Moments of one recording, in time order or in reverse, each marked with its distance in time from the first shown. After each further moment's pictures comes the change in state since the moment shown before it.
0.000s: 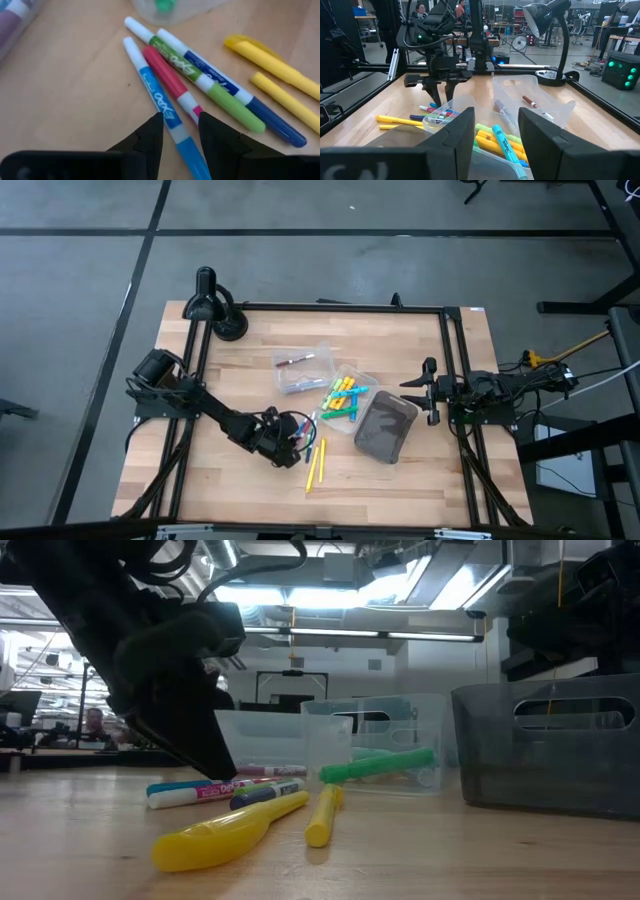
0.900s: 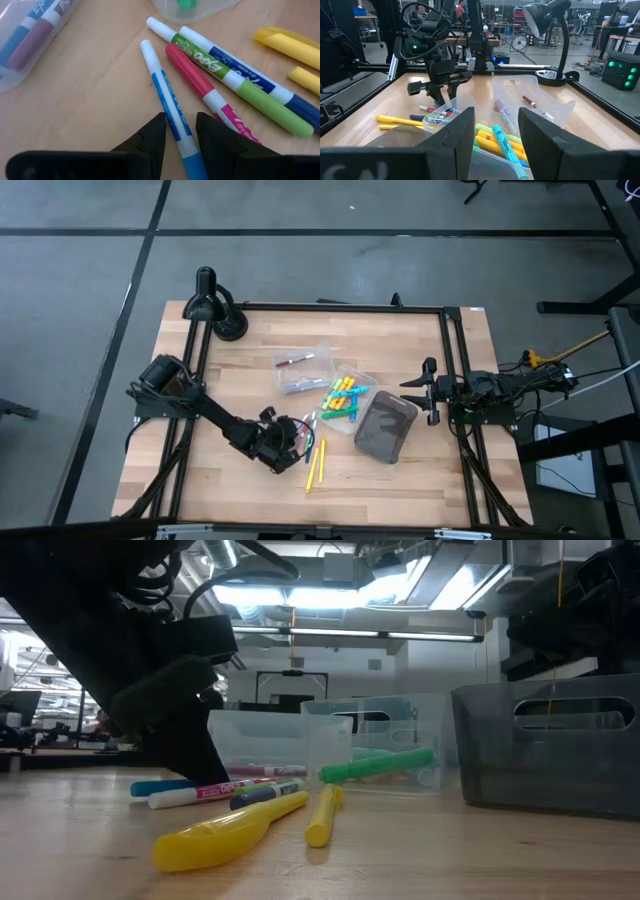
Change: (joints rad) left arm -0.024 0.092 0.003 -0.057 -0.139 -0.022; right arm 0.000 0.000 0.000 0.000 0.000 0.000
